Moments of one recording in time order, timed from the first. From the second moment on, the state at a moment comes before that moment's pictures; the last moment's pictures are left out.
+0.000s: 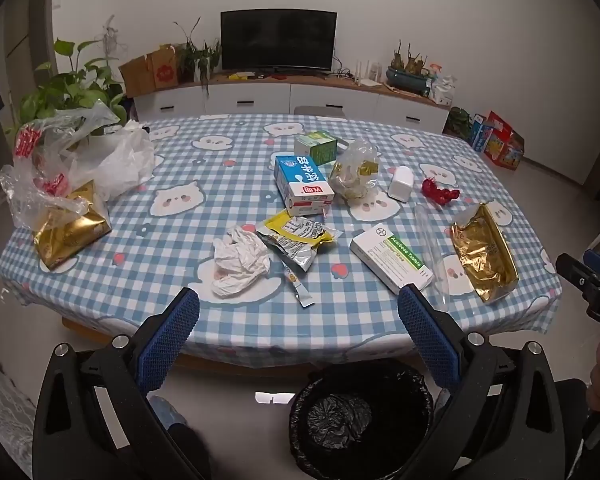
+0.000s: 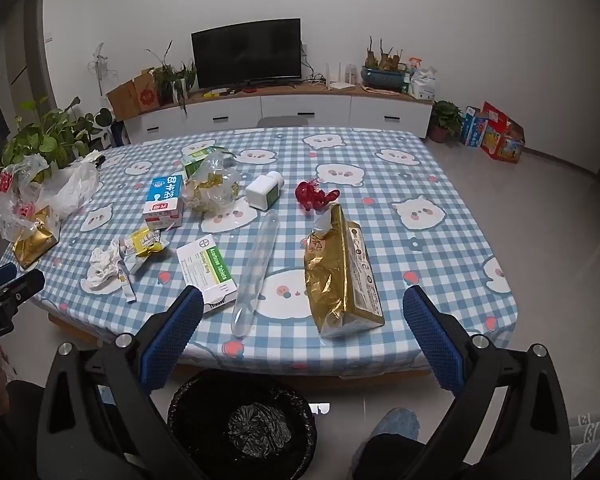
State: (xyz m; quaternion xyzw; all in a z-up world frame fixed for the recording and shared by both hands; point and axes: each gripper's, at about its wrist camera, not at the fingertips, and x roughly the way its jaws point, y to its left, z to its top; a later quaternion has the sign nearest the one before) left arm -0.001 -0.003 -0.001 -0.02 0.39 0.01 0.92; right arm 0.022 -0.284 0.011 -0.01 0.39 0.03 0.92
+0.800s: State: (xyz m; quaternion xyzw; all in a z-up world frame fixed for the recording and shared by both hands) left arm 0.004 0.004 -0.002 -0.02 0.40 0.01 0.92; right arm 0.024 -0.282 0.005 0.00 0.39 0.03 0.92
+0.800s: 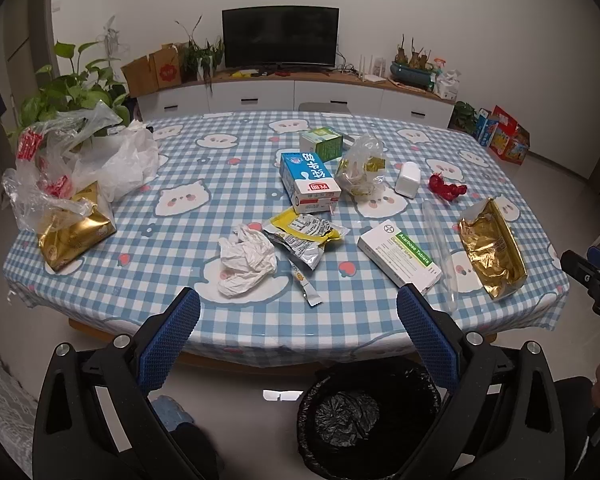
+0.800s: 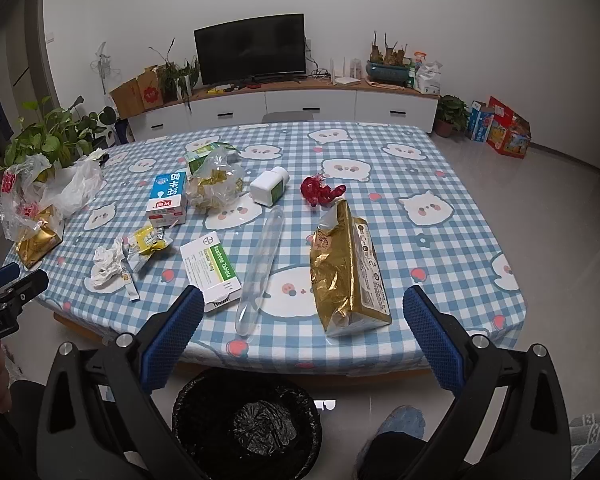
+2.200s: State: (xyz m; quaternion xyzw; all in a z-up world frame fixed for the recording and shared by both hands) left arm 0.004 0.005 -0.007 -0.03 0.41 0.00 0.91; right arm 0.030 -0.289 0.000 0.00 0.40 0.03 0.91
